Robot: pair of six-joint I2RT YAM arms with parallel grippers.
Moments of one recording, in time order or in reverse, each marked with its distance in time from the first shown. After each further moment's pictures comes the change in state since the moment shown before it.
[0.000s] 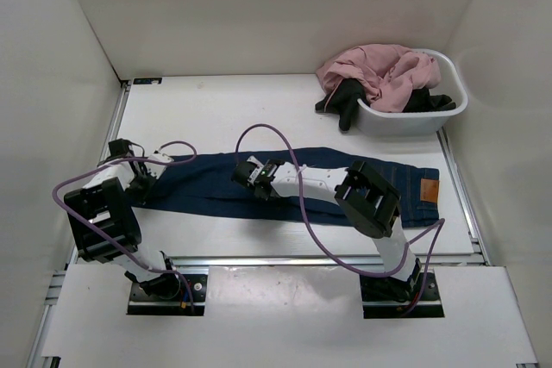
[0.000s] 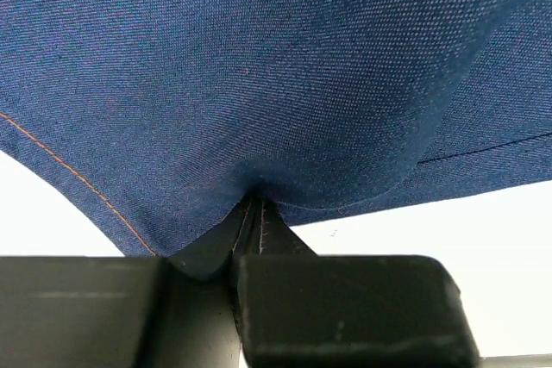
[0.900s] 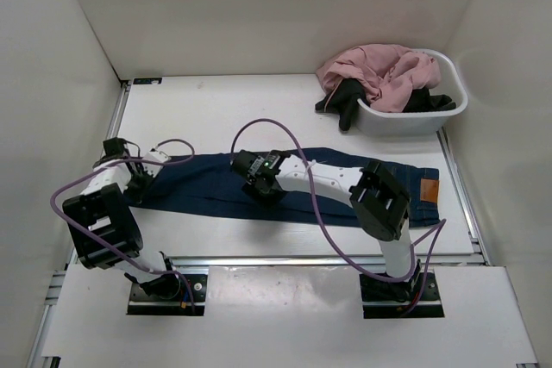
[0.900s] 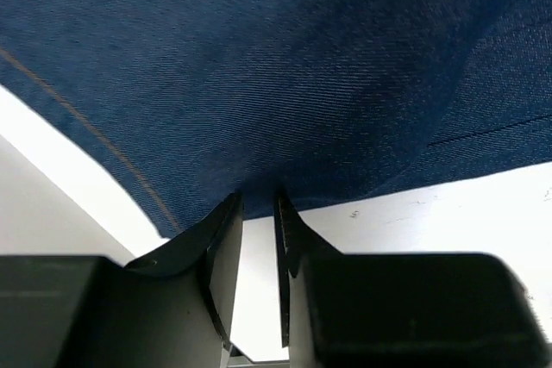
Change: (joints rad) left arm 0.017 -0.047 0.022 -0.020 0.015 0.036; right arm -0.013 -0.079 0.077 -0.093 -0.217 -0.030
